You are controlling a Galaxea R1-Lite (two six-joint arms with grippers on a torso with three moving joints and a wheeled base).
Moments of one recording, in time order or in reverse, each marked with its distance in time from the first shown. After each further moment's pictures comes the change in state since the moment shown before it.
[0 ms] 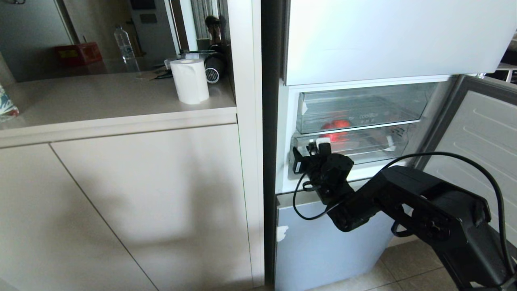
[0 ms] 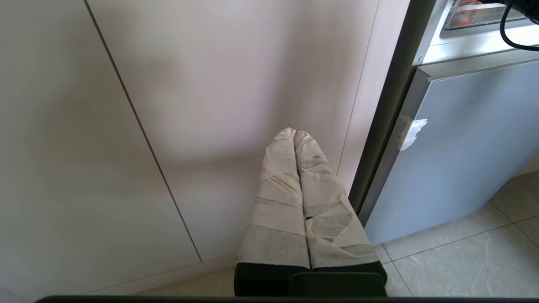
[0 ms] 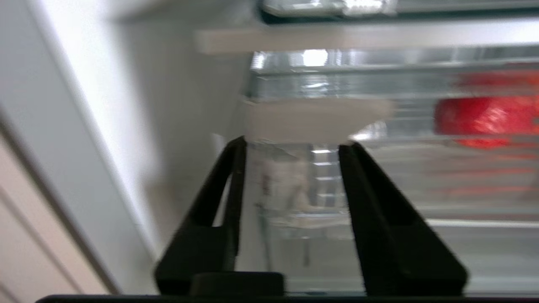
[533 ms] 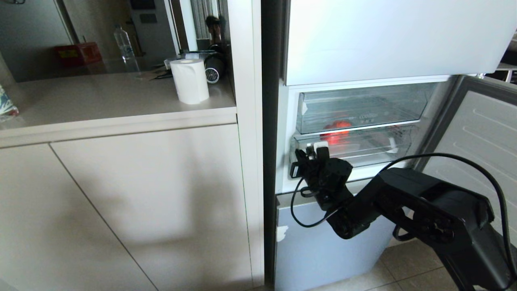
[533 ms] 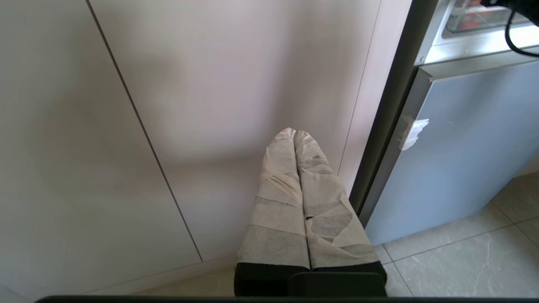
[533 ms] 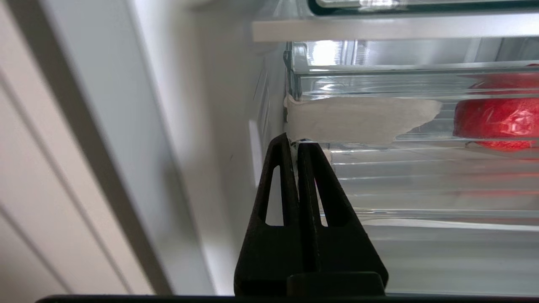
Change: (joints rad) left arm 0.000 0.000 0.000 0.000 0.000 0.000; right arm 0.016 -0.025 0.101 -0.059 -0.004 0.000
